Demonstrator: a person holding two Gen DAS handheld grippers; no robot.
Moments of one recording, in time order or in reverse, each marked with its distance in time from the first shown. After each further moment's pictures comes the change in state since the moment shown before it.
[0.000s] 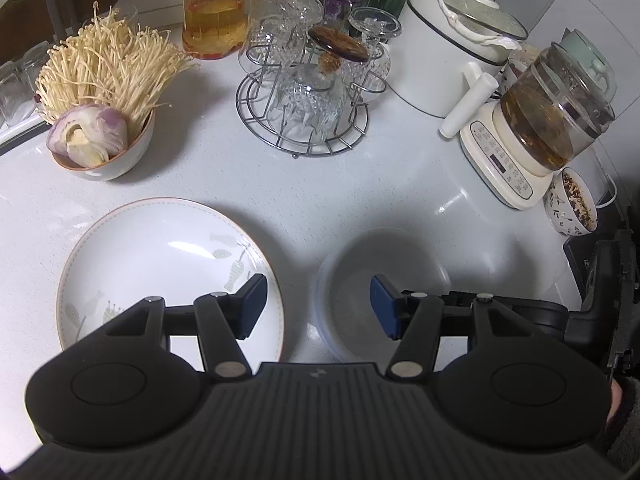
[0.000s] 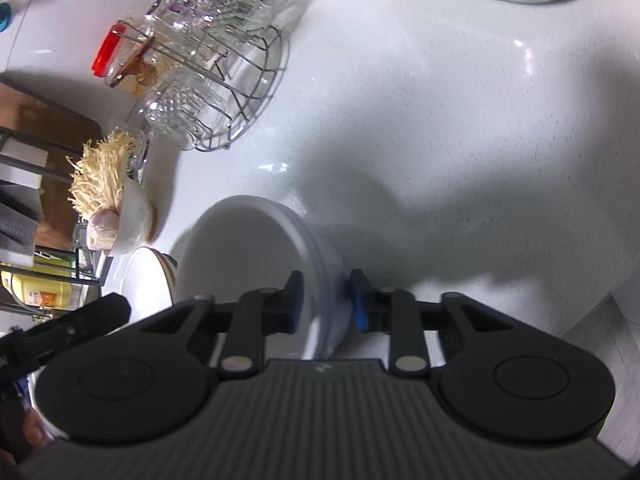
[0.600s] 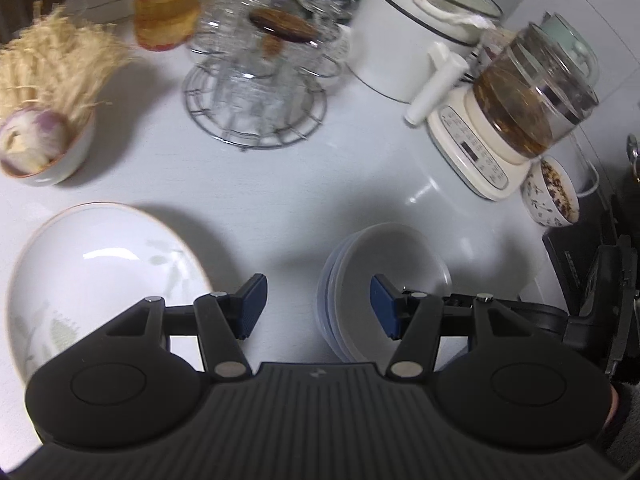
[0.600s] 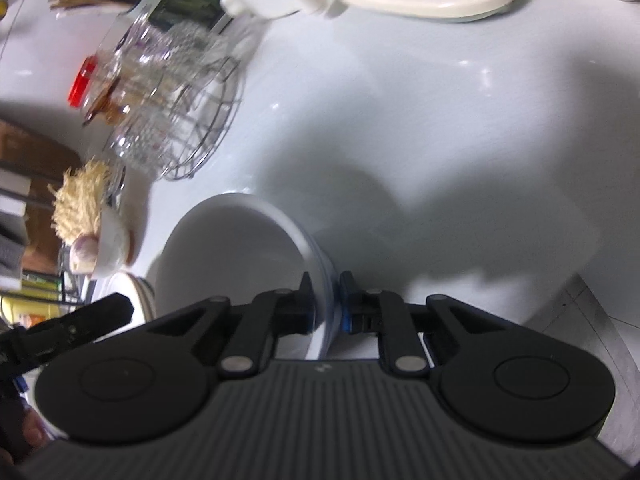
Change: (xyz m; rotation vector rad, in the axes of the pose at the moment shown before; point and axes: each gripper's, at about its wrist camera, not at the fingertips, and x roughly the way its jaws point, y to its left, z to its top) left arm 0.030 -0.033 0.009 0.032 0.048 -0.082; right arm -0.025 -0.028 0.005 0.052 -0.064 -0.058
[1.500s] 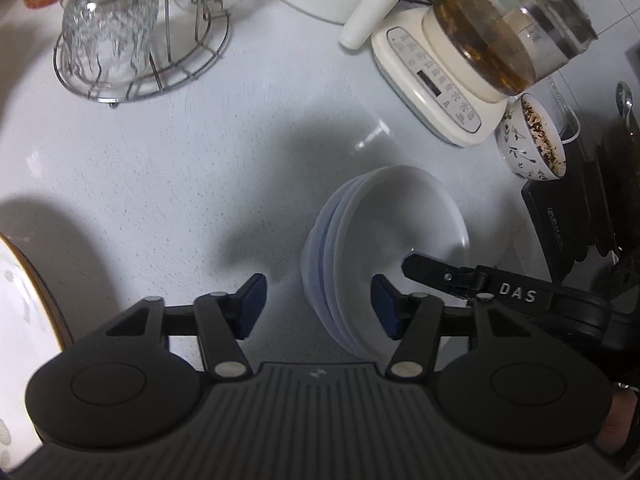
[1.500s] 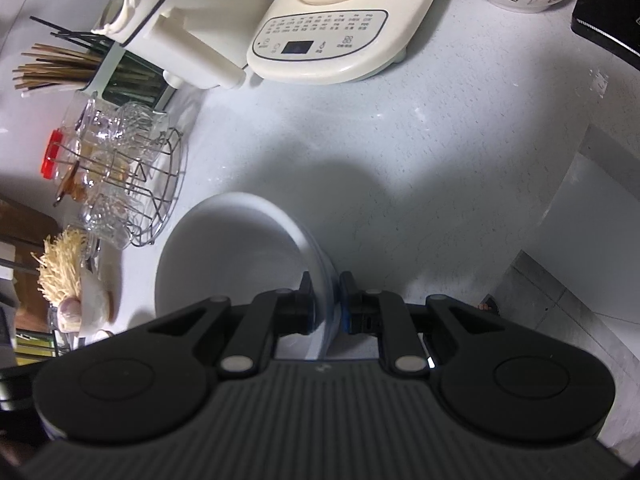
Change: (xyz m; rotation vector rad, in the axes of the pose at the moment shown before) left arm 0.091 -0.044 0.010 0.048 0.185 -0.114; right arm -0.025 -0.042 0.012 0.105 -0.112 -0.050
